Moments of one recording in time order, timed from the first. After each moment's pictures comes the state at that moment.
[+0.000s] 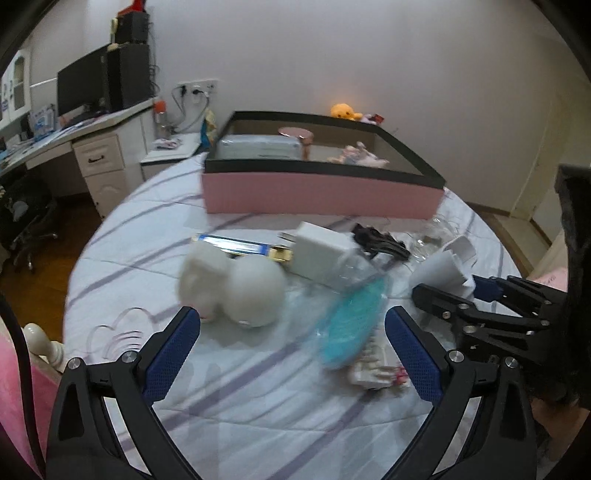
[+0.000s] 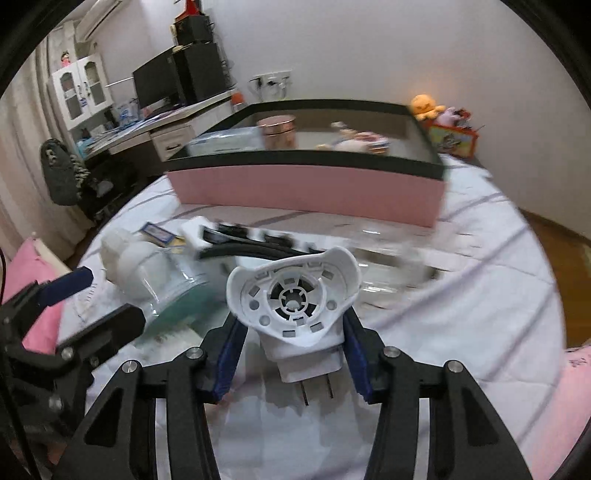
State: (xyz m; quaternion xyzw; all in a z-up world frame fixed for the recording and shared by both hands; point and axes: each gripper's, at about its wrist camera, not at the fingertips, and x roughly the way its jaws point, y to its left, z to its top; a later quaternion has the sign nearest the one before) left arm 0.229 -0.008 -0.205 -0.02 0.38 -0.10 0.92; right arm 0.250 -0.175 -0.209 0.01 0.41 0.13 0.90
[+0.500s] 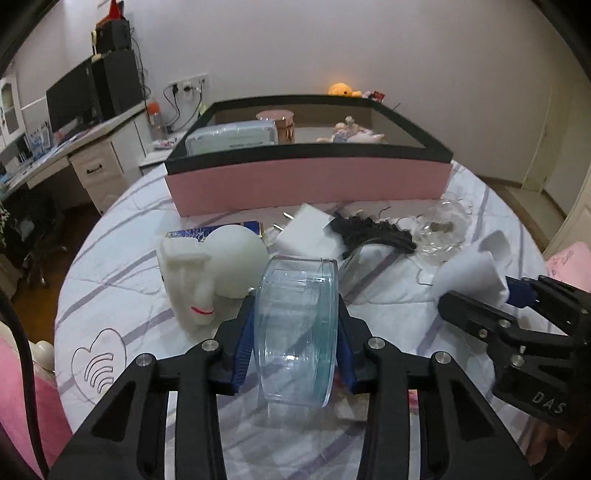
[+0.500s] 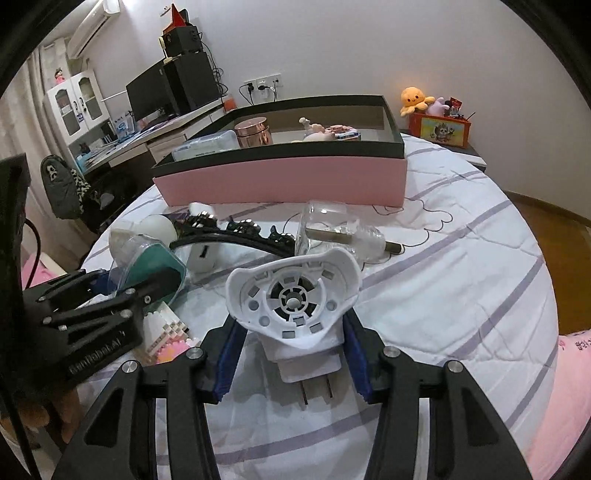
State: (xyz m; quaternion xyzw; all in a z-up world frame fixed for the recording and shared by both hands) left arm 0.245 -0.037 -0.212 0.03 0.40 -0.08 0.91; right arm 0.245 -0.203 -0.213 0.04 0.41 0.14 0.90
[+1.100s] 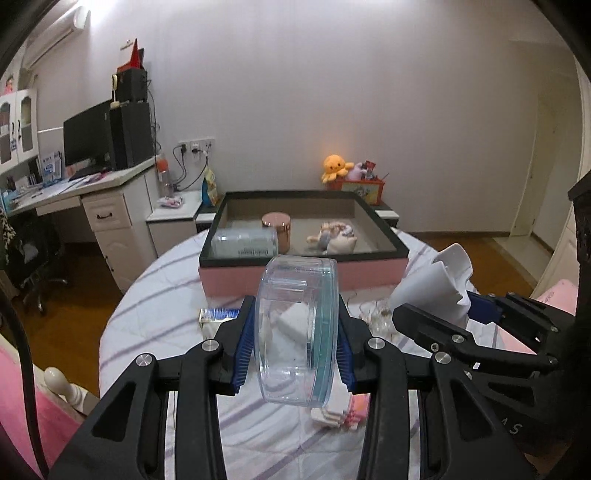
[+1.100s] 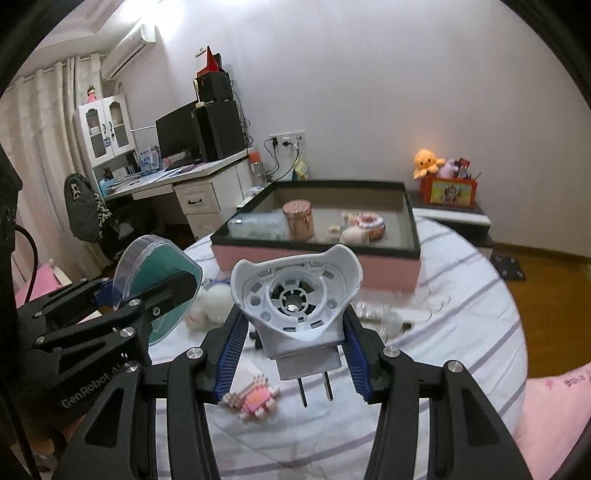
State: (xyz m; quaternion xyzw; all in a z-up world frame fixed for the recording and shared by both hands) left arm 0.204 -0.024 -0.126 0.00 0.28 -0.09 0.96; right arm 0.216 -0.178 -0.139 0.02 0.30 0.16 0.94
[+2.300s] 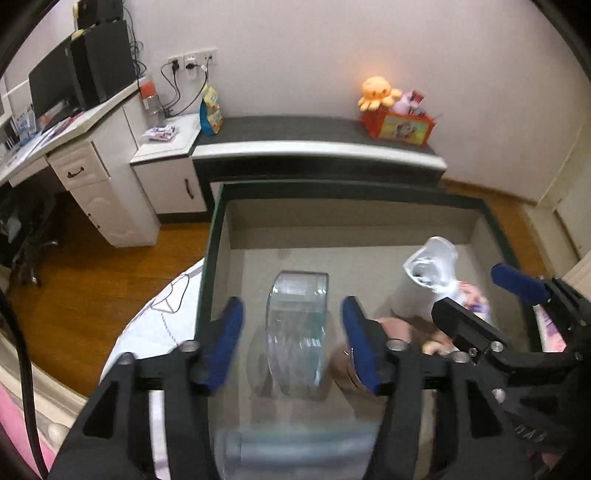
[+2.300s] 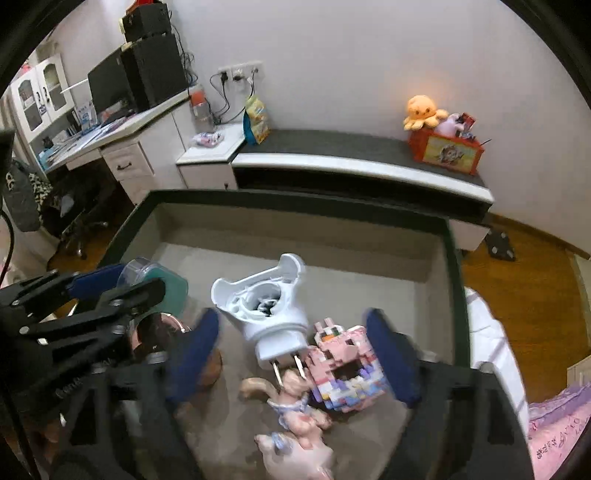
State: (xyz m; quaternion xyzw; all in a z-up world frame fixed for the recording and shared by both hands) left arm 0.508 -0.005 -0.165 0.00 0.46 -0.07 0.89; right arm 0.503 -0.174 -0.170 0.00 0.44 0.10 0.89
